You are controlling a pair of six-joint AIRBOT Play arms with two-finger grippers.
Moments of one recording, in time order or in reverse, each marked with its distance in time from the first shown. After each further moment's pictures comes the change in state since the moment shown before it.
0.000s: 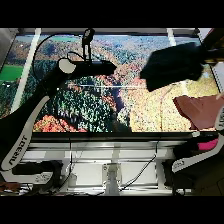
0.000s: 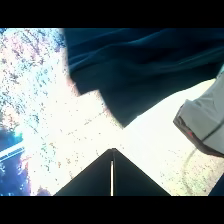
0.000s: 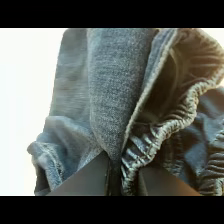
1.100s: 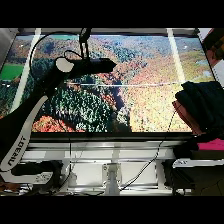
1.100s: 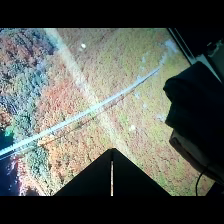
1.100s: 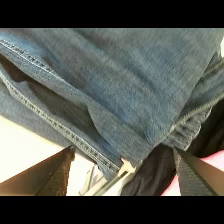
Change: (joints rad) left arm 0.010 0.011 0.000 -0.045 0.014 0.000; right arm -0.361 0.189 -0.035 -0.443 0.646 0.162
